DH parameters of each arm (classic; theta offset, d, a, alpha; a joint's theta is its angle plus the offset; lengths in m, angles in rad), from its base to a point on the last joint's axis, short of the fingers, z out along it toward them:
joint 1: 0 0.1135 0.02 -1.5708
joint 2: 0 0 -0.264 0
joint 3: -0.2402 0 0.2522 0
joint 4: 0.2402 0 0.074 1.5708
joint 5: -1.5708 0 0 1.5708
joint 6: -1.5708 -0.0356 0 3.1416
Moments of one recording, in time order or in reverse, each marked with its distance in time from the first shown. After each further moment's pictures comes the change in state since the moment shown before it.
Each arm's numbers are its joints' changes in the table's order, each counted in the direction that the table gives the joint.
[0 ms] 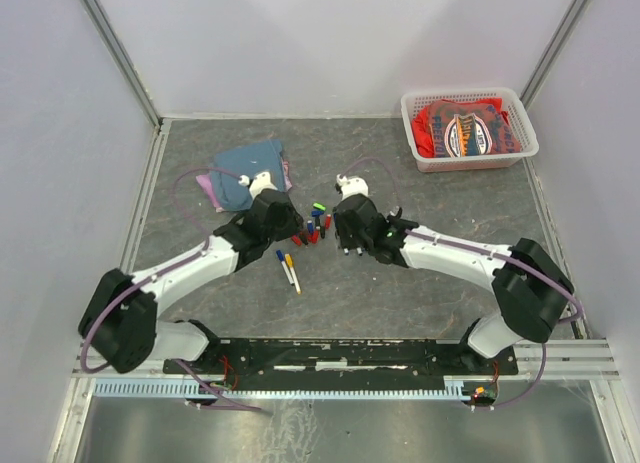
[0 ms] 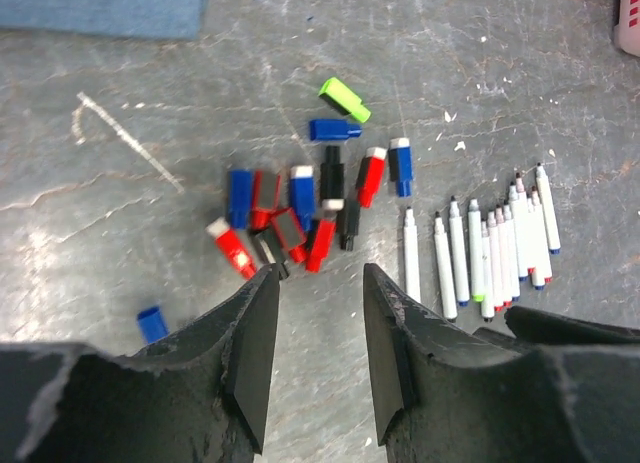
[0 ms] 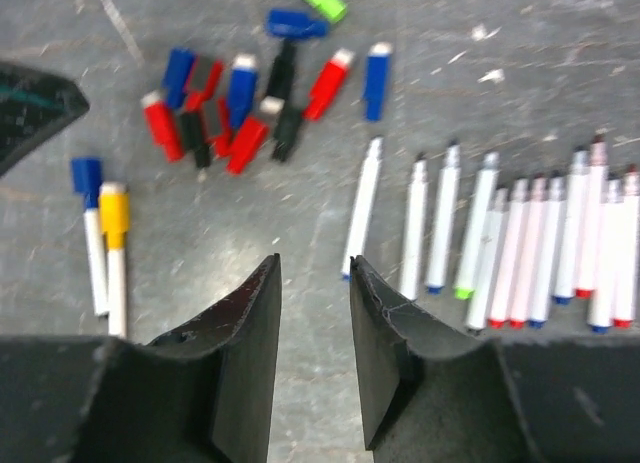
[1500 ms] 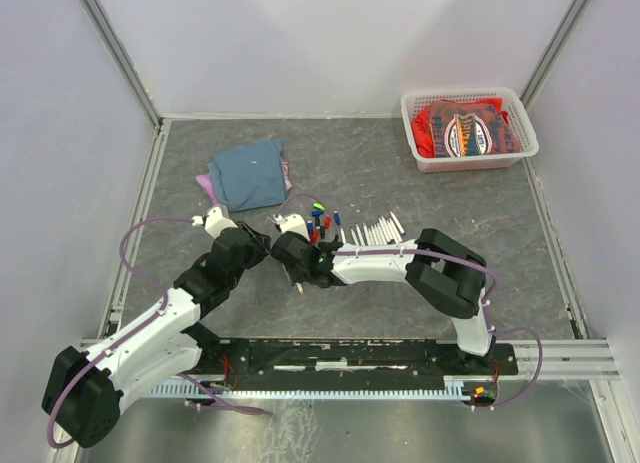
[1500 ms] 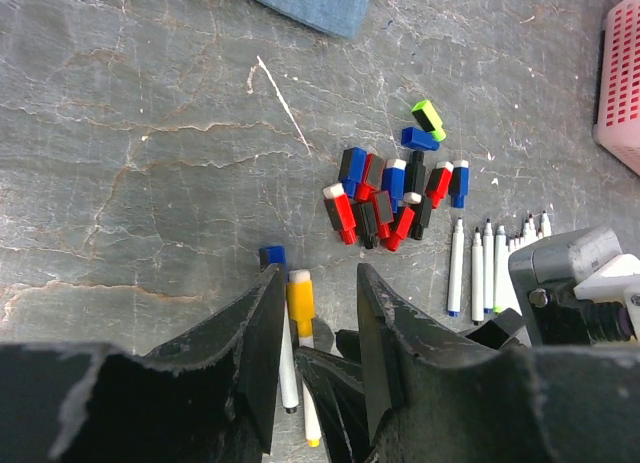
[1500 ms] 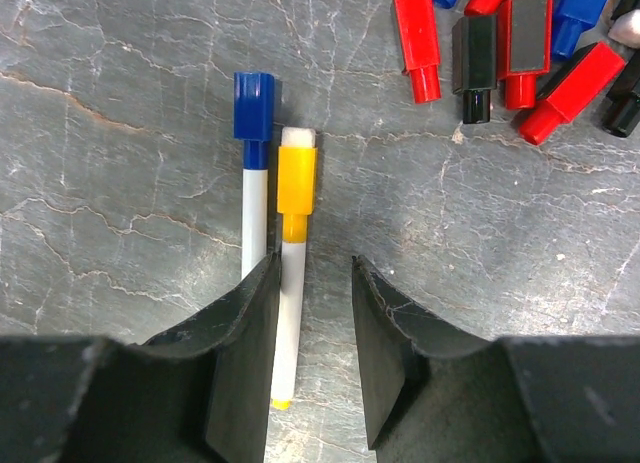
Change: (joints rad) left arm 0.065 -0.521 0.395 0.018 0.106 0.171; right arm 0.307 0.427 -0.280 0.033 -0.074 -0.126
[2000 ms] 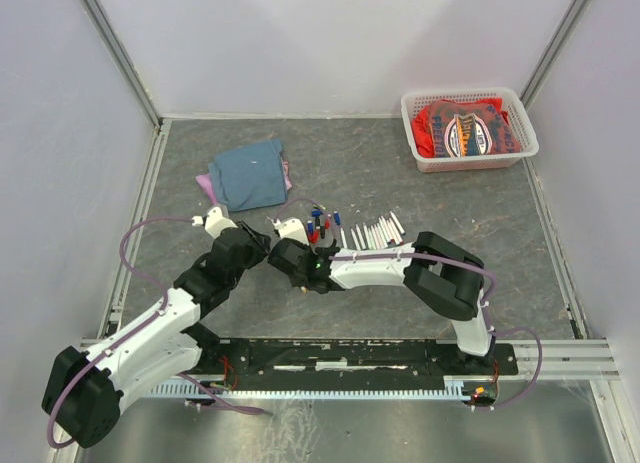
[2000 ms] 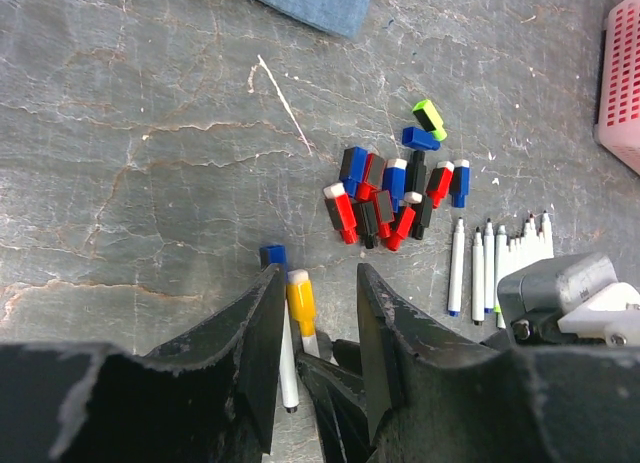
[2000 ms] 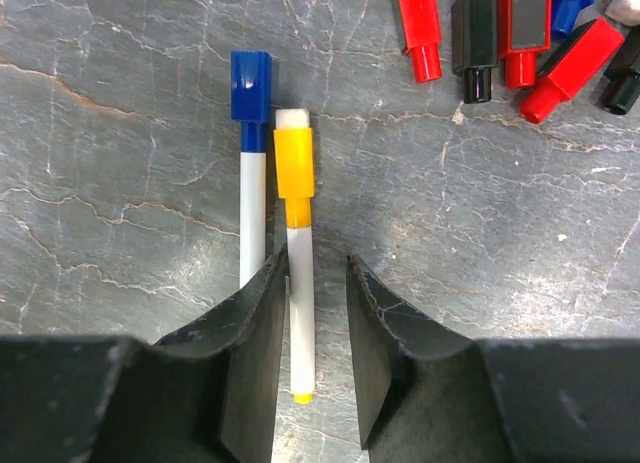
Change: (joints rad) left arm 0.000 0.000 0.000 0.002 0.000 0.001; right arm 0.027 0.009 0.000 0.019 -0.049 -0.010
